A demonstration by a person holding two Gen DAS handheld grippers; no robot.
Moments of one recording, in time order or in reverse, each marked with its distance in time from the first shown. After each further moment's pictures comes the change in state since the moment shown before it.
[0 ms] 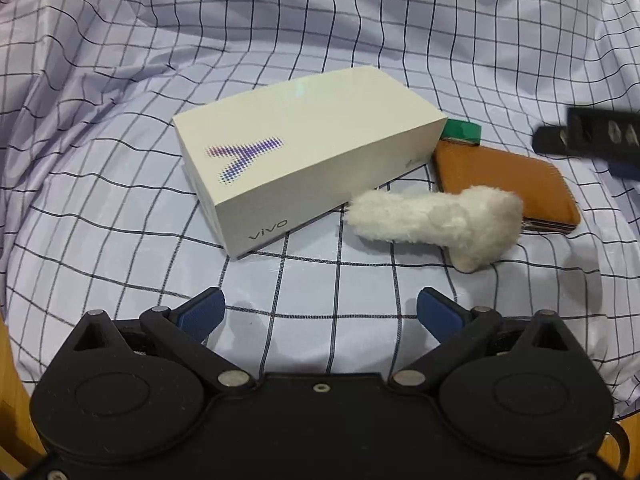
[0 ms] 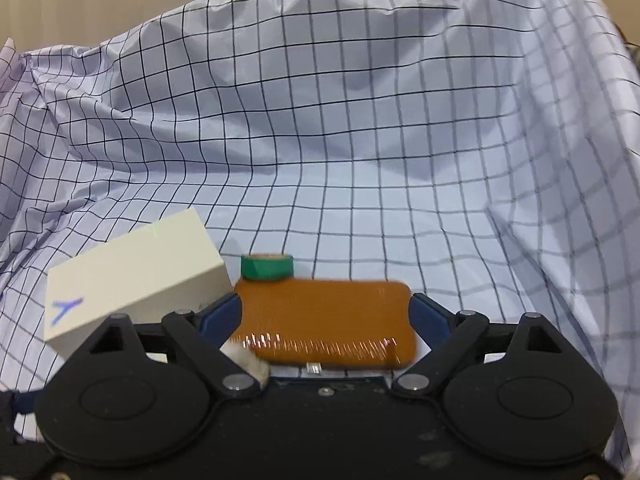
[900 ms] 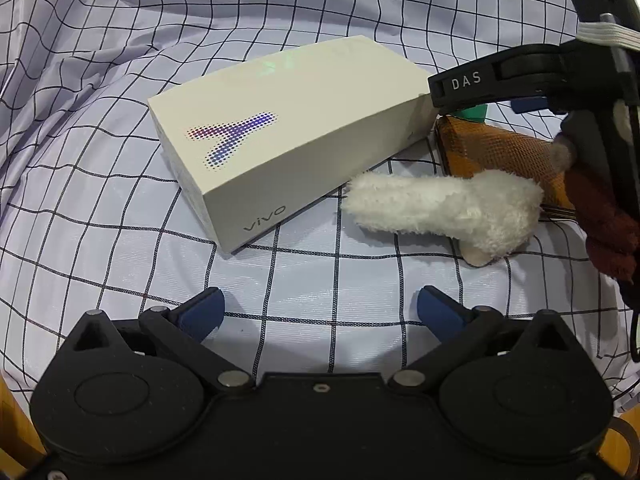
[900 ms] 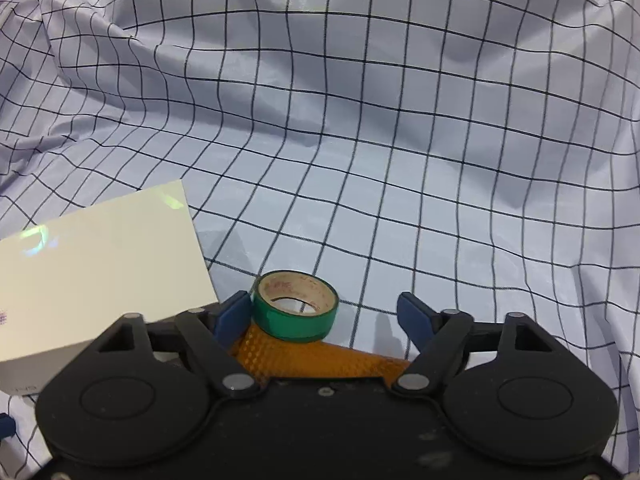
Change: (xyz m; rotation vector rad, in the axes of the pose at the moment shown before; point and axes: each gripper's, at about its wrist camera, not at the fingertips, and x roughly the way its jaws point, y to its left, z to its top) left arm 0.019 0.000 0.001 0.018 0.052 -0.018; right arm 0.114 0.039 0.034 -0.204 0.120 0.029
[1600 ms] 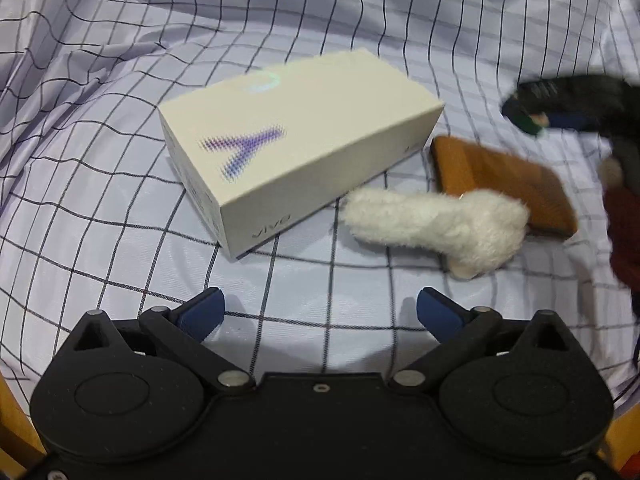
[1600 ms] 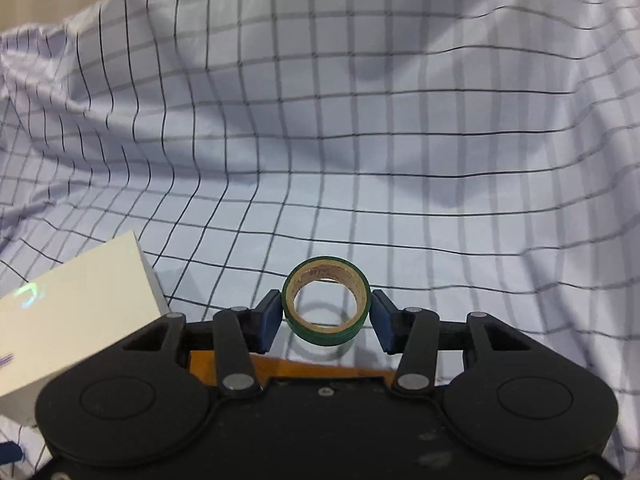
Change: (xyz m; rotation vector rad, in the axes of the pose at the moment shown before) left arm -0.011 0.003 0.001 -0.059 -0.026 -0.033; right arm -0.035 -0.053 -0.018 0.167 -0.111 -0.038
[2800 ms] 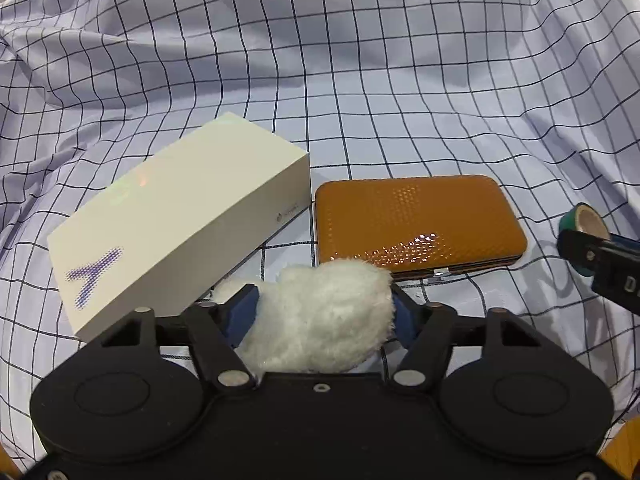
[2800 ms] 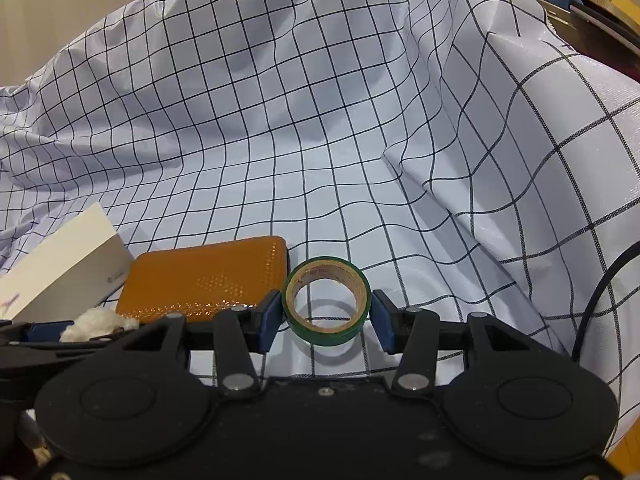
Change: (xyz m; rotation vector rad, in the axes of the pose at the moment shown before) left arm 0.016 -0.086 0.012 0.237 -0.094 0.014; right arm -0.091 -0.059 -0.095 0.223 -0.010 -0.099
